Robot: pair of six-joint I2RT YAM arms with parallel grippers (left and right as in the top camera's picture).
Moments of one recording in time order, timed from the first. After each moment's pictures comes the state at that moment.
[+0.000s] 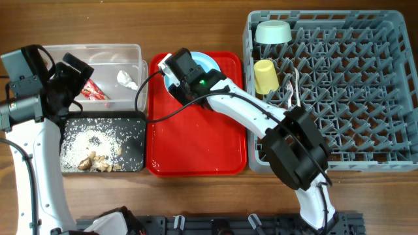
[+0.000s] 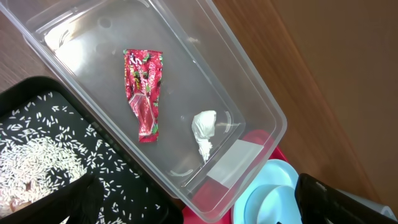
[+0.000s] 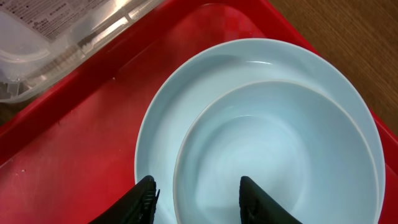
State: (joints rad) left arm 0.32 1.35 1.27 -0.83 0.11 -0.67; right arm 0.75 2.15 1.64 -0.48 0.07 -0.15
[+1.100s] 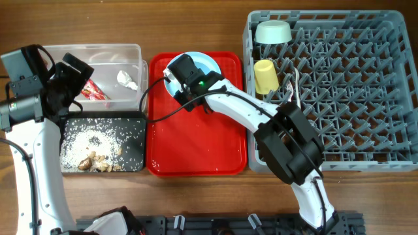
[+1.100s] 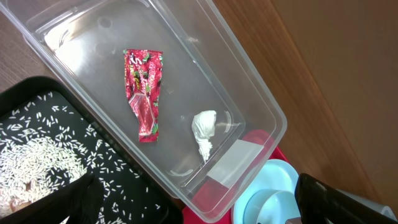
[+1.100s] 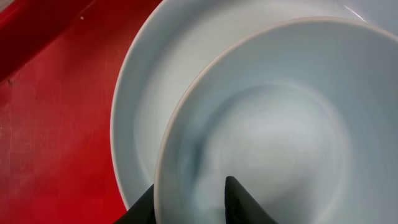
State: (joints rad) left arm 0.32 1.35 1.27 -0.83 0.11 -0.67; right arm 0.74 2.21 1.63 -0.52 0.07 -0.13
